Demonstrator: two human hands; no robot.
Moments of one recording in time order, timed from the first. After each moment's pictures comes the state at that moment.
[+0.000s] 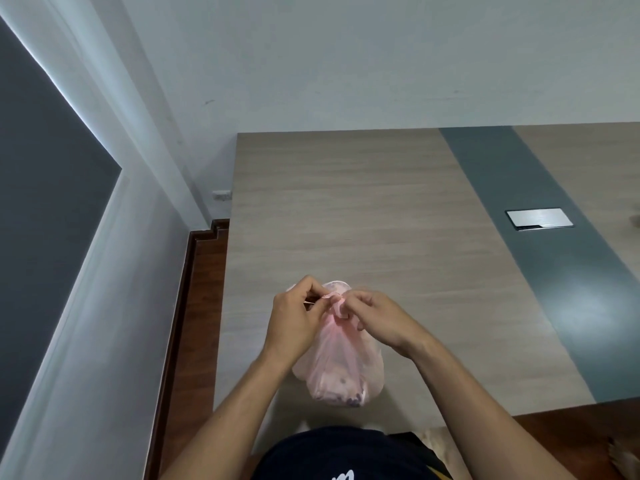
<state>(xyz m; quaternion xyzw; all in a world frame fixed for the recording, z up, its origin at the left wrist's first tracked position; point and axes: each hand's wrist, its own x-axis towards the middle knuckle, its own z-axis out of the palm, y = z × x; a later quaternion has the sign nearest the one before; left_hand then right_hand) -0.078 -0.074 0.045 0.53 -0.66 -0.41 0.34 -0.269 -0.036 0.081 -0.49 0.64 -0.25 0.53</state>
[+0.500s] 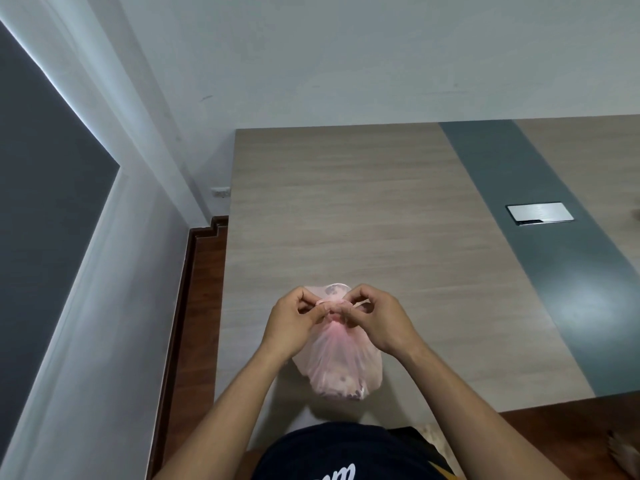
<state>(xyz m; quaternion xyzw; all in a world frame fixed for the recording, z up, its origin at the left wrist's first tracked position) -0.074 -0.074 0.018 0.58 -0.54 -0.55 0.26 -0.267 -0.024 0.049 -0.47 0.67 -0.35 0.45</state>
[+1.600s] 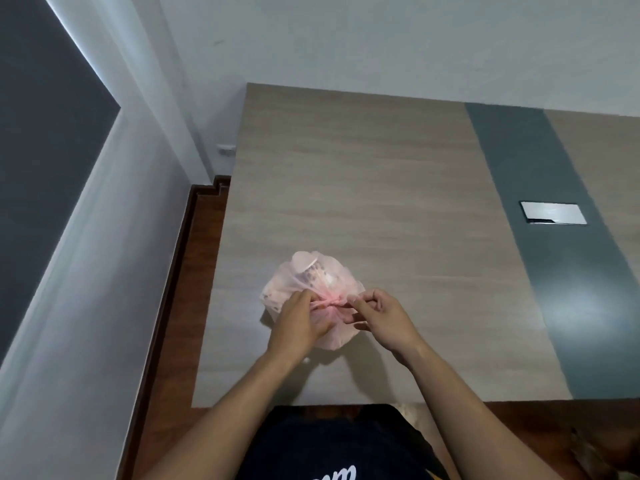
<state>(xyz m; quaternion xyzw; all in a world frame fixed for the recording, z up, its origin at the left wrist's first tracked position) -0.096 -0.030 -0.022 0.61 -0.66 -0.42 0.13 -0.291 -0.002 -0.001 -0.31 0.68 -0.34 0.57</state>
